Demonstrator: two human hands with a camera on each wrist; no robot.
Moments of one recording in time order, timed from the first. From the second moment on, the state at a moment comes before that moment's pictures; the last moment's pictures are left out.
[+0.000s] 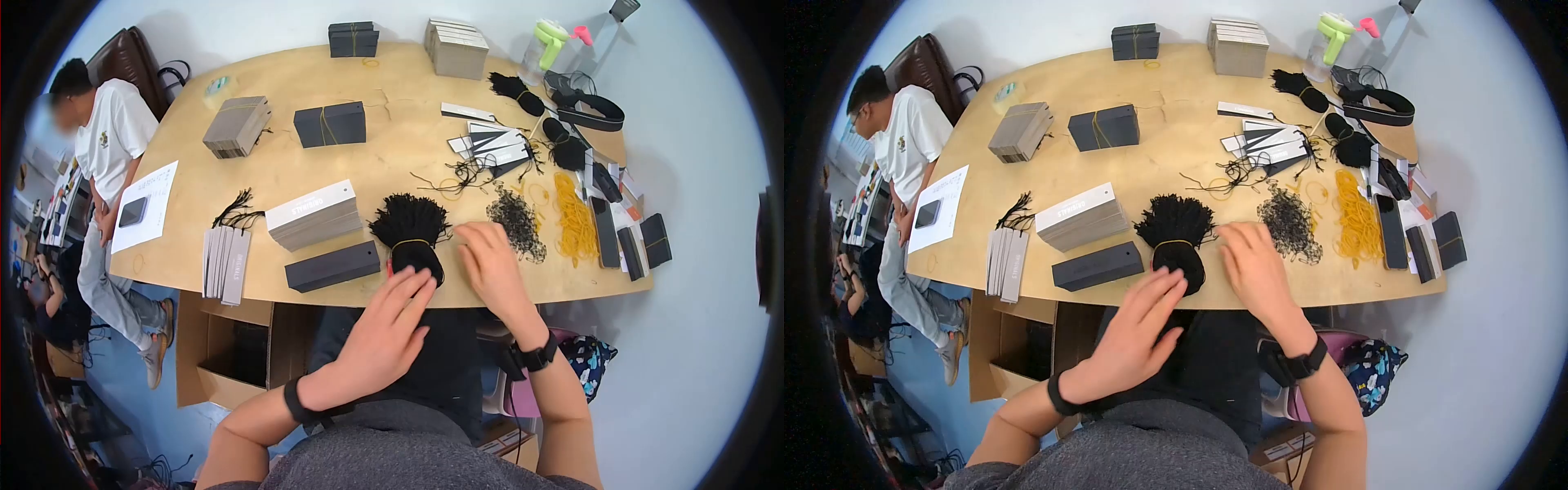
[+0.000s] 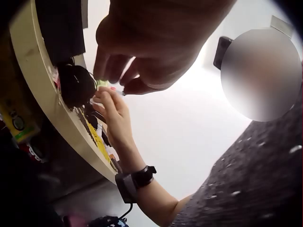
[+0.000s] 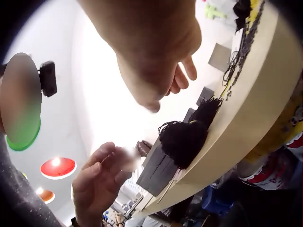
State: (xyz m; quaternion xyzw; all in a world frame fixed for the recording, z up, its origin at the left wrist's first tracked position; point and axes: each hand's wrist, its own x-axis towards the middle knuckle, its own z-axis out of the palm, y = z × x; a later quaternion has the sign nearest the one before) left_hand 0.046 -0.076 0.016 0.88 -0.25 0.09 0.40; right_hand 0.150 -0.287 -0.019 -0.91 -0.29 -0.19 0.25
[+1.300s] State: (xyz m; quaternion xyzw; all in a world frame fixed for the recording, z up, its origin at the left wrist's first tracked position) left_hand 0.054 -0.051 0.002 0.85 -0.22 0.08 0.47; right_hand 0.278 -0.280 0.125 -0.79 -0.21 0.02 0.57
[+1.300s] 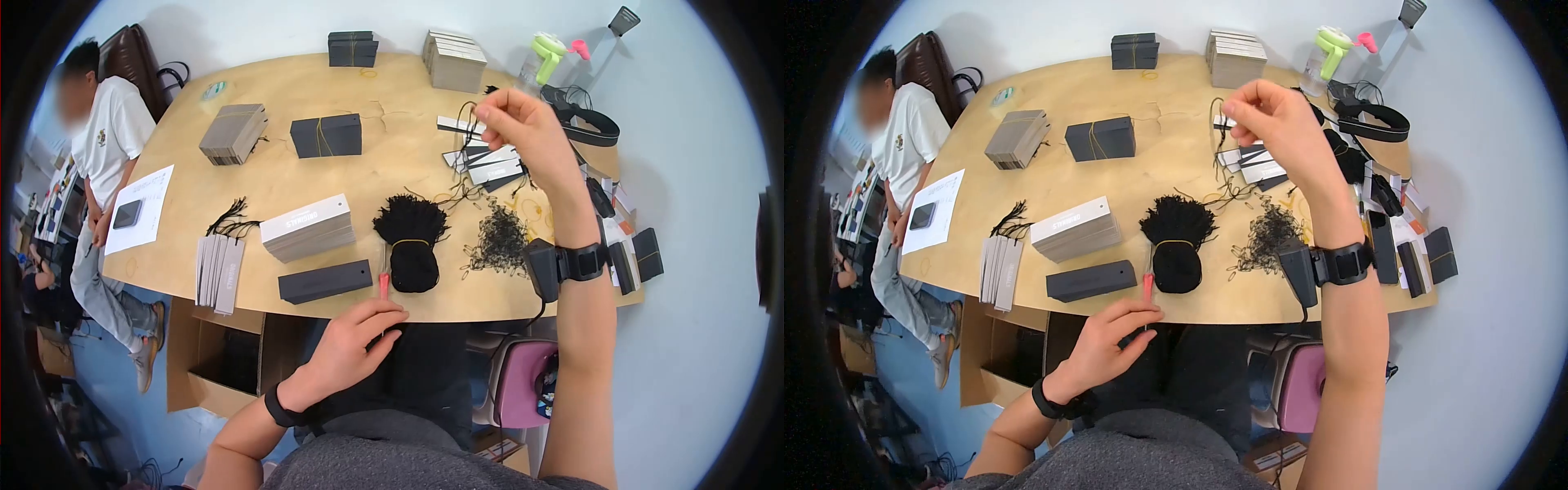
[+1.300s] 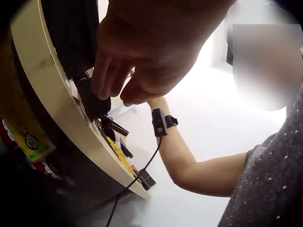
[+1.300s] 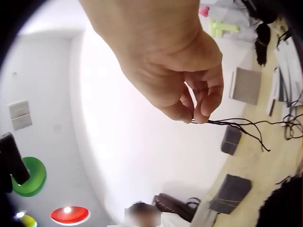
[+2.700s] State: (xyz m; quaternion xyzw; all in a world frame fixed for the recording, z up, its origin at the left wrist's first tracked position) left_hand 0.186 -0.056 0.066 0.34 0.13 -0.30 0.88; right_hand 0.199 -0.275 0.150 -0.73 -0.24 -0.06 0.64
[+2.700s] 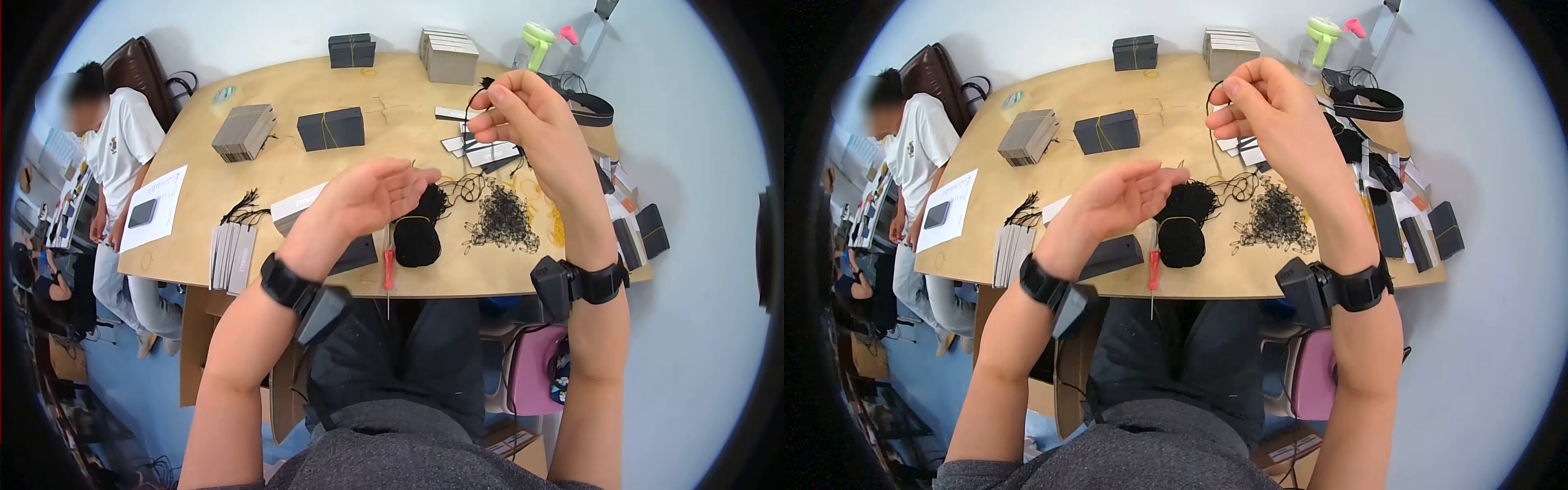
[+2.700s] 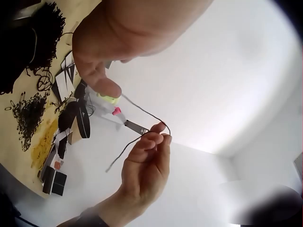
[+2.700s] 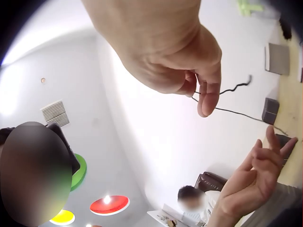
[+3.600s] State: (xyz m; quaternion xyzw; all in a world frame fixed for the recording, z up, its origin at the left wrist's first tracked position) left_hand 0.024 -0.026 0.003 0.33 0.08 -0.21 0.92; right_hand -0.012 -0.302 0.007 -0.51 -0.14 0.25 0.81
